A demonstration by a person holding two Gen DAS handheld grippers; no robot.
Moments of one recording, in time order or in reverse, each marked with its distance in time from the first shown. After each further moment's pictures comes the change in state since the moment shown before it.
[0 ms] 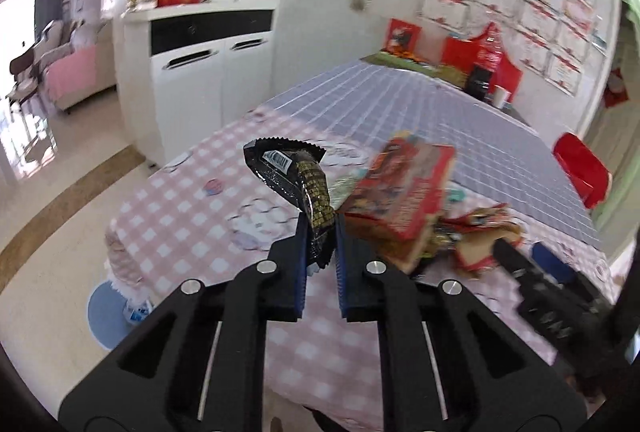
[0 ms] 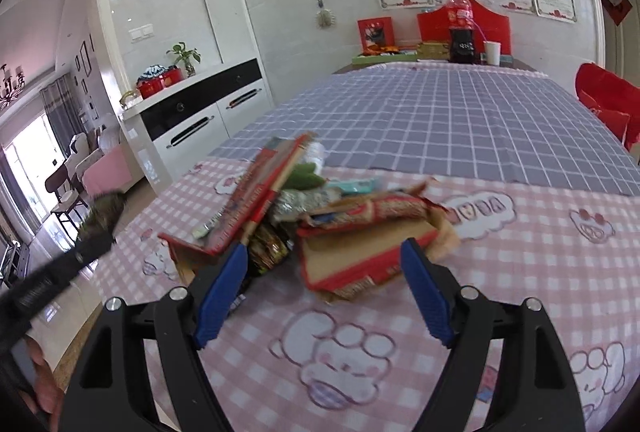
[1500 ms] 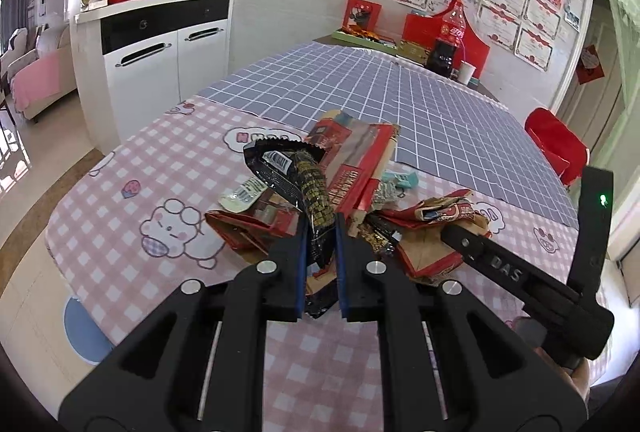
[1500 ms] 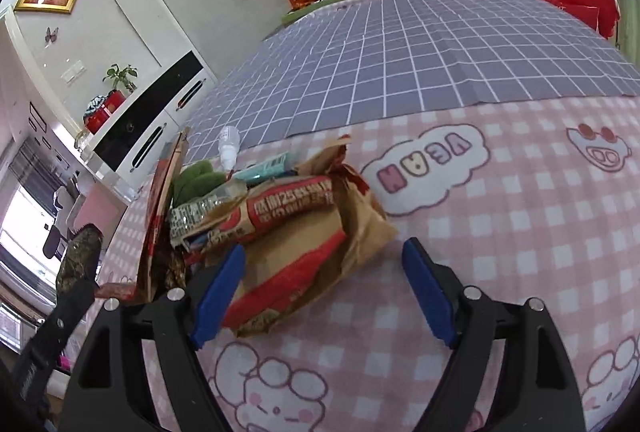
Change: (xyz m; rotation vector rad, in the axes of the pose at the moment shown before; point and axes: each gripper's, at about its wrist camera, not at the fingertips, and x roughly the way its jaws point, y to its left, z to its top) left arm 0.038 -0.048 0.000 0.055 0.071 -0.107; right arm 0.059 -0.072 0.010 0.296 0.151 -0.043
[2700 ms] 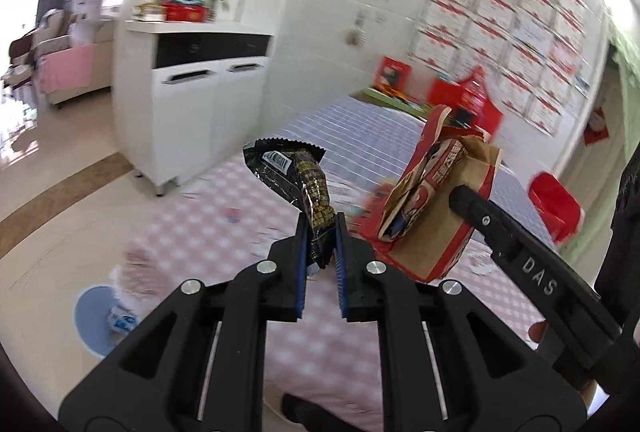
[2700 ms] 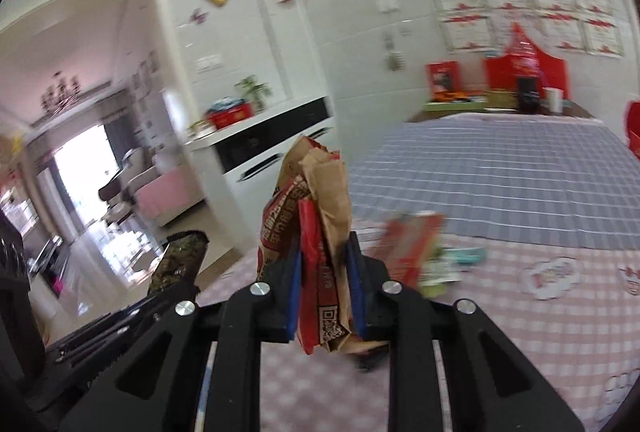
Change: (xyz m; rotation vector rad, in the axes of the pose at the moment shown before) left arm -0.115 0.094 0.003 -0.154 -0.176 0.056; right arm -0.109 0.171 -0.031 -0.390 -0.247 0.292
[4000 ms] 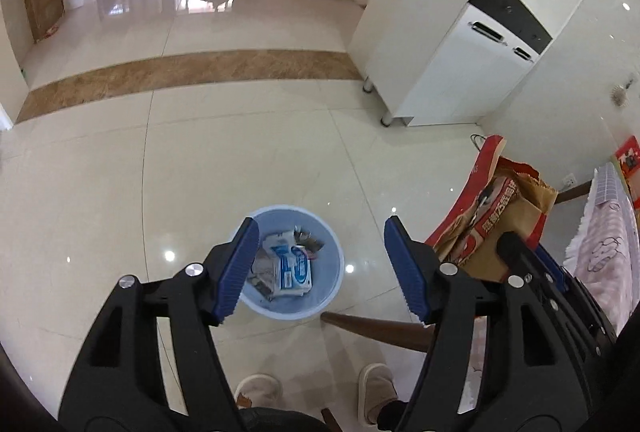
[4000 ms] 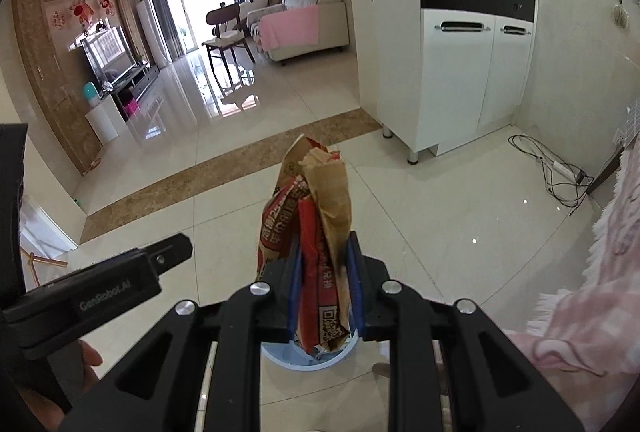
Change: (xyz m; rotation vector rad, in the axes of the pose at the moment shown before) left arm 0.040 0.416 -0.072 -0.557 0.218 0.597; right arm 0.280 0.332 -0.190 -0.395 0.488 0.348
